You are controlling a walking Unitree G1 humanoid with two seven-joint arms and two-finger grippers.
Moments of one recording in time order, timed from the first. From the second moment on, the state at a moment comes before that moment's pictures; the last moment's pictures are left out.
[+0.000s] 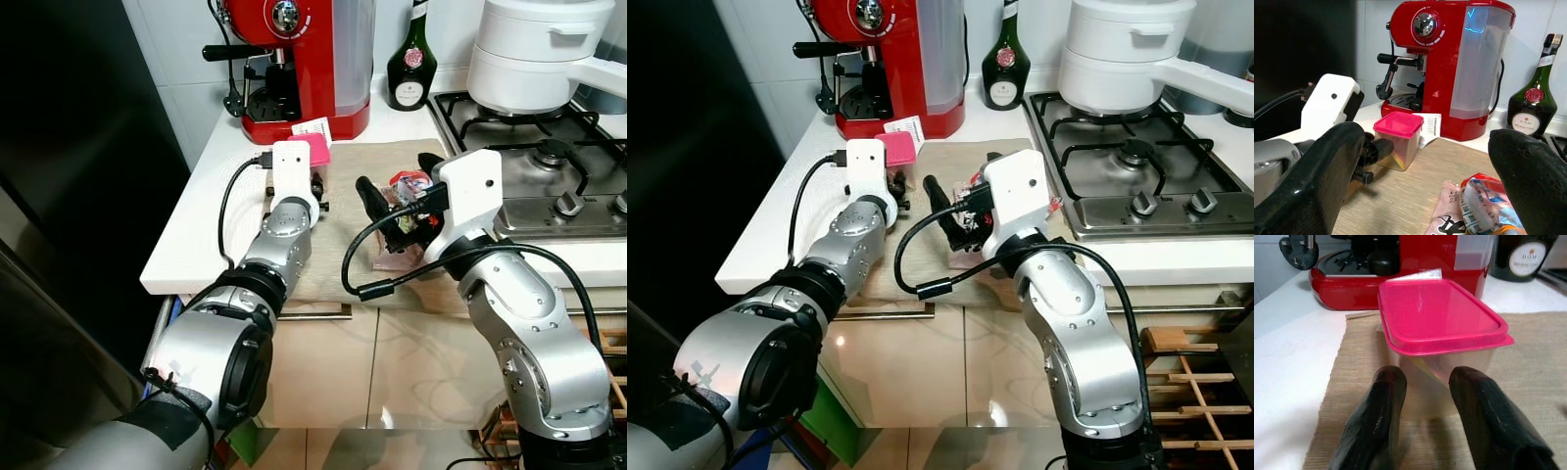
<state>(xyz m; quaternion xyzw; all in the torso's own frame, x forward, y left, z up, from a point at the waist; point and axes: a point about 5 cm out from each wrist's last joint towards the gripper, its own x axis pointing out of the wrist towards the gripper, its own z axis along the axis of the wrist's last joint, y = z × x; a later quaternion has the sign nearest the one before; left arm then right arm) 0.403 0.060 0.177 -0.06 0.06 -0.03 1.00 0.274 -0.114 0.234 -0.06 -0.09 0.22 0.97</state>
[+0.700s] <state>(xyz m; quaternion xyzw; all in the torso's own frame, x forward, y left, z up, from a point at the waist) 0.338 0.105 0.200 -0.06 -0.09 -0.12 0.99 0.302 -0.106 0.219 0.00 -0.07 0.21 0.98</state>
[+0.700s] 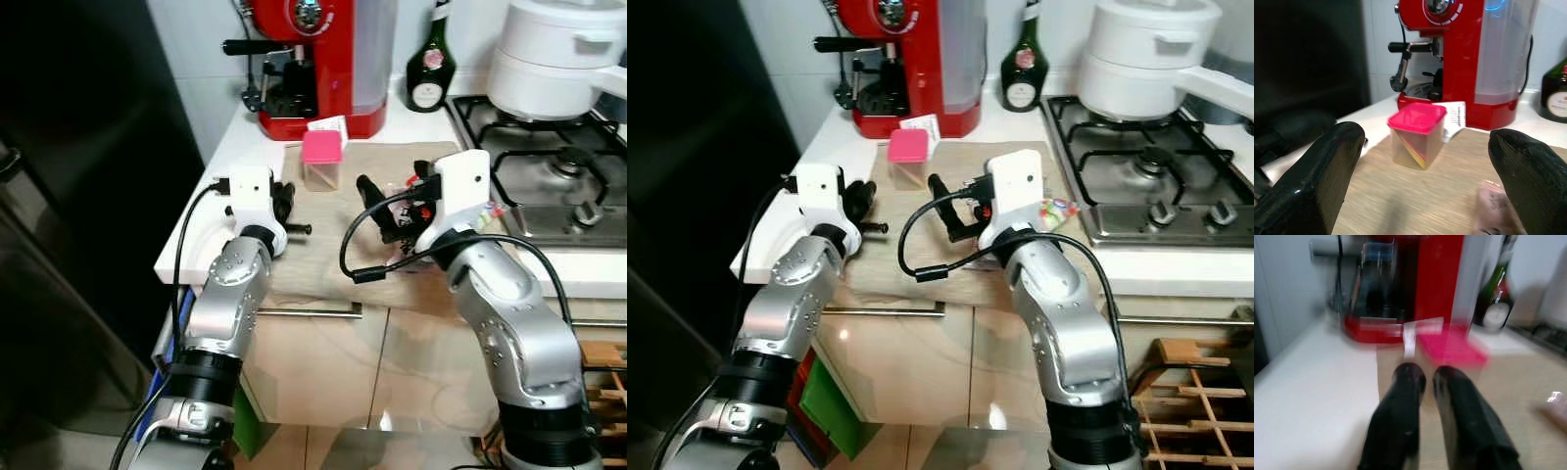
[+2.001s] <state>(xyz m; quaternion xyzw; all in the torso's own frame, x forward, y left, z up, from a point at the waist) 0.309 0.129 0.205 0.02 -0.12 -0.18 0.98 0.353 -0.097 0.203 -0.05 -0.09 0.09 0.99</state>
